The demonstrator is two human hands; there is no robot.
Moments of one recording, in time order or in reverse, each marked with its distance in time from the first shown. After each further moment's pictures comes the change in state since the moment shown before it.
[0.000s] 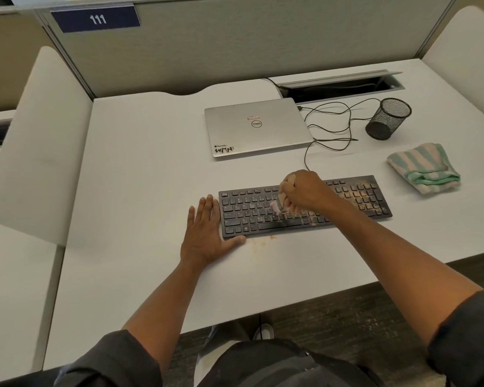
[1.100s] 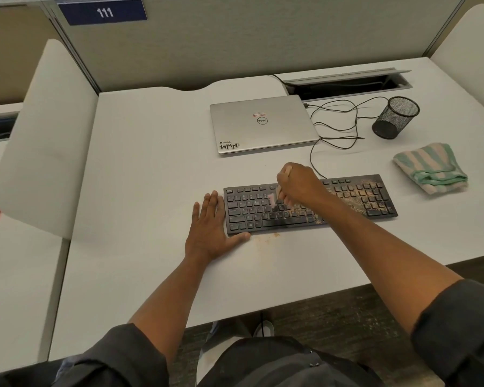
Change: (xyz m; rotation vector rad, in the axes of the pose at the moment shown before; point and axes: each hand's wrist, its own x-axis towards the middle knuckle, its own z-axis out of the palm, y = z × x) left_hand 0.001 -0.001 -0.002 0.042 -0.033 -0.013; right_hand 0.017 -0.016 0.021 0.075 0.098 0.058
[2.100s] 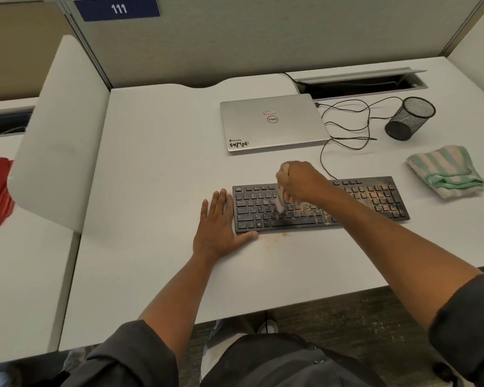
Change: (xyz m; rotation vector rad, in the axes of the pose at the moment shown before) left_hand -0.001 0.001 0.000 -0.002 0.021 0.002; right_hand 0.010 -0.010 0.004 -0.120 -0.116 -0.142
